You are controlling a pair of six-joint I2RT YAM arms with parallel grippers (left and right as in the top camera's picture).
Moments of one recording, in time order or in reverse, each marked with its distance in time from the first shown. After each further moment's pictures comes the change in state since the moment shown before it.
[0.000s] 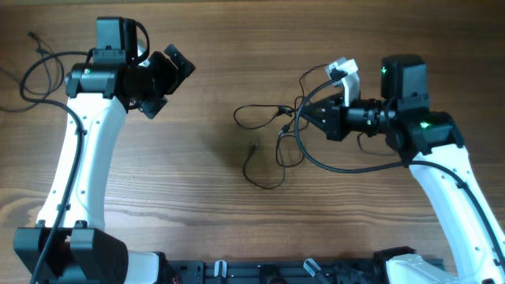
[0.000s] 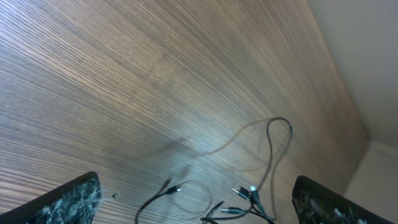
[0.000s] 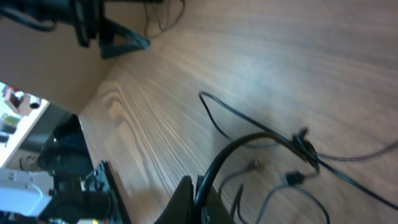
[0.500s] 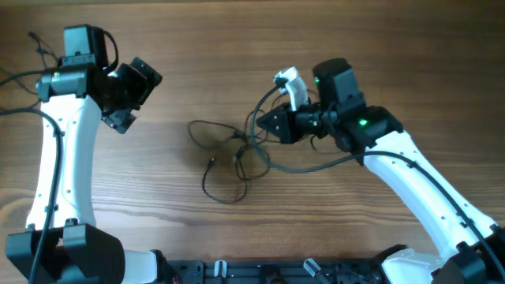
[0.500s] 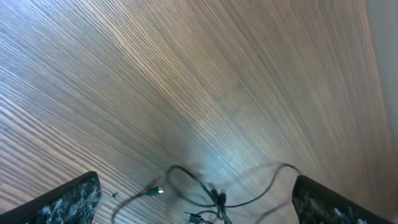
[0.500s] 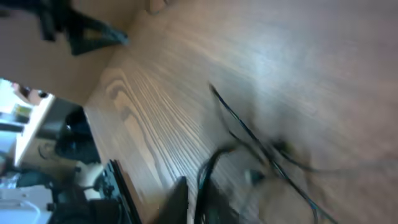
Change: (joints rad) left arm 0.151 0.000 0.000 -0.136 -0.099 0.003; right arm 0.238 0.147 -0.002 0.169 0.127 0.205
